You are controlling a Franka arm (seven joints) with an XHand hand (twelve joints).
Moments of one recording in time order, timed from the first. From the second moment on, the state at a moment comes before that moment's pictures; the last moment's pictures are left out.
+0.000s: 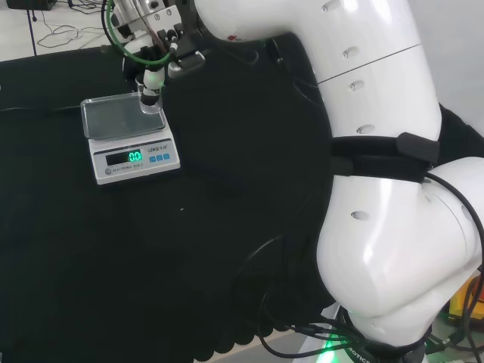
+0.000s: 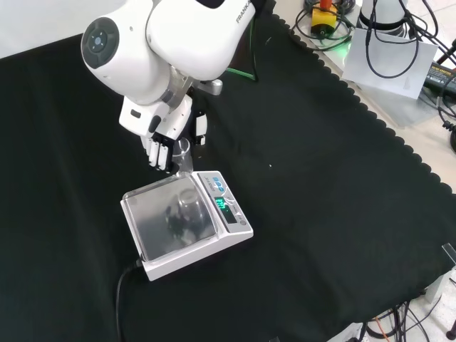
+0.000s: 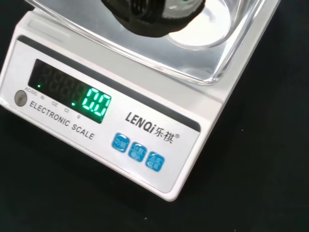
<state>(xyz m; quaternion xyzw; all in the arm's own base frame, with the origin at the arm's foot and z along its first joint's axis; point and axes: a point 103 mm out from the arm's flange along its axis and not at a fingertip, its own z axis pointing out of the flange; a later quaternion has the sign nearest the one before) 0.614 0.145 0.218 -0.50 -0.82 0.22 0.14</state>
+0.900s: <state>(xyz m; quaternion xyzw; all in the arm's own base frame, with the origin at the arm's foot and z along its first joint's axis) 0.639 0.164 0.226 -0.50 -0.83 0.21 0.12</state>
